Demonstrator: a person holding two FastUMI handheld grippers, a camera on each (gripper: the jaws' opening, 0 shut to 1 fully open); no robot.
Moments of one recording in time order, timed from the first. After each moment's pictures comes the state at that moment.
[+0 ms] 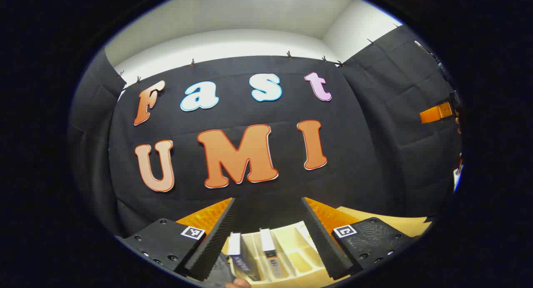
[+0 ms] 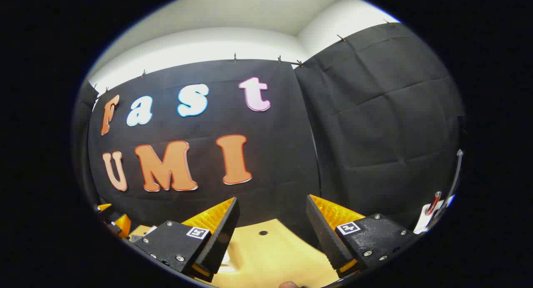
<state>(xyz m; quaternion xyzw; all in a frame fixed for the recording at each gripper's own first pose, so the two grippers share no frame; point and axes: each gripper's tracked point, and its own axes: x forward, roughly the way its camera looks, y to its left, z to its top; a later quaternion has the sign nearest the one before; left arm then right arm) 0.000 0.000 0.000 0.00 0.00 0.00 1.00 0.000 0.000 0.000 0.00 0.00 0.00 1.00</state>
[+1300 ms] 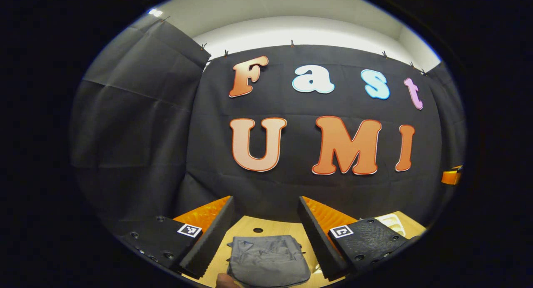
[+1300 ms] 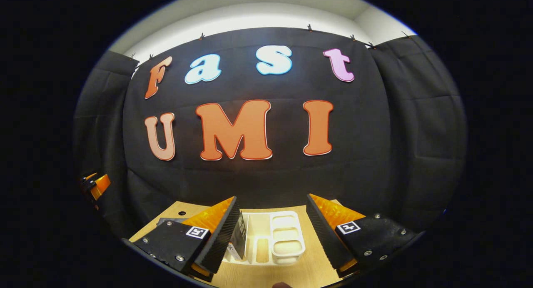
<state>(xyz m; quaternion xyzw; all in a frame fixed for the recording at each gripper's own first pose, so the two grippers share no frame) -0.056 0.281 -0.022 -0.06 0.06 0.26 0.96 0.041 0.224 -0.092 -0.08 0.10 0.16 0.98</state>
